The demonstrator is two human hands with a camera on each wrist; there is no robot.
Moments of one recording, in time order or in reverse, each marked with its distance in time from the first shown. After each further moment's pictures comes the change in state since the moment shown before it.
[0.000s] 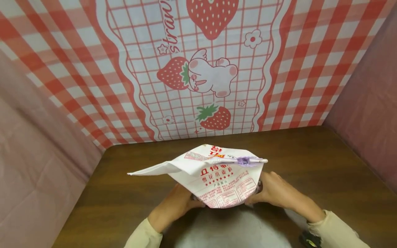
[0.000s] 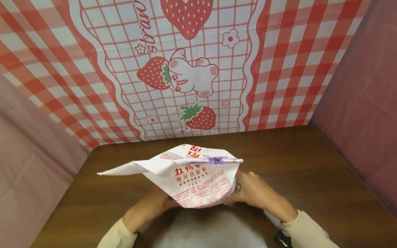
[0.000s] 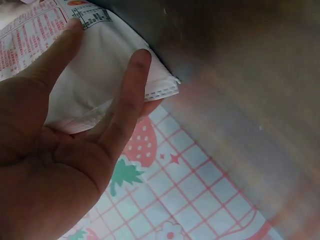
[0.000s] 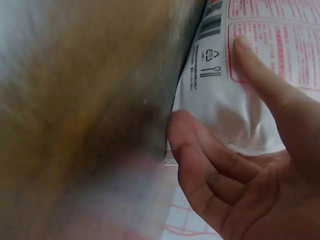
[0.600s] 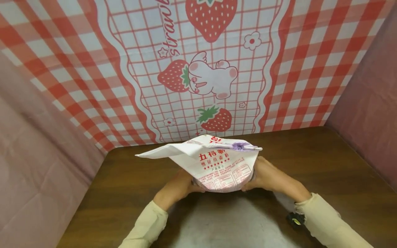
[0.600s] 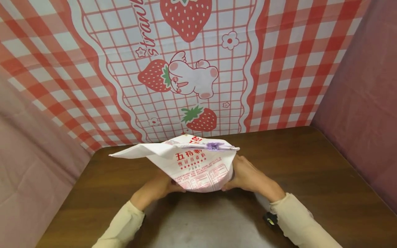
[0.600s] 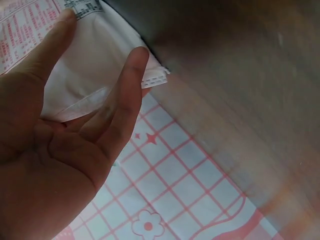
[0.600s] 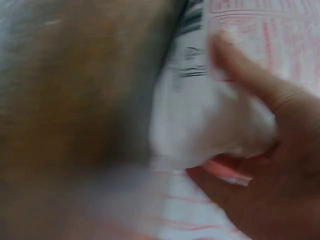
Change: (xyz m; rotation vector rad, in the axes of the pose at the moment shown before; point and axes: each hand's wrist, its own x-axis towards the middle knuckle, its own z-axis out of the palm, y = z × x) left_hand 0.033 -0.025 -0.006 0.021 -0.043 -0.088; right_hand 0.047 0.017 0.000 0.044 0.080 -0.191
